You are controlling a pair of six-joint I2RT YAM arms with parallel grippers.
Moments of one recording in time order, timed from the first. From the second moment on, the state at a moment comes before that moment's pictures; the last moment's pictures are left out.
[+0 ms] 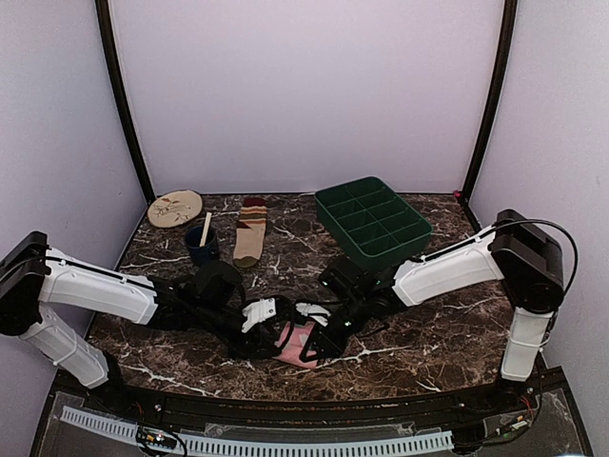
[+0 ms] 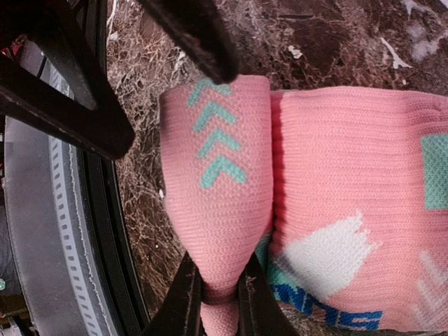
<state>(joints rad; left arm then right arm) -0.96 1.45 0.63 -0.01 0.40 0.29 1.04 1.88 1.04 -0.19 -0.60 0.04</state>
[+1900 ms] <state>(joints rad) -1.01 1.74 0.89 -0.19 0.48 0.49 0.97 1.91 1.03 -0.28 -0.78 0.05</state>
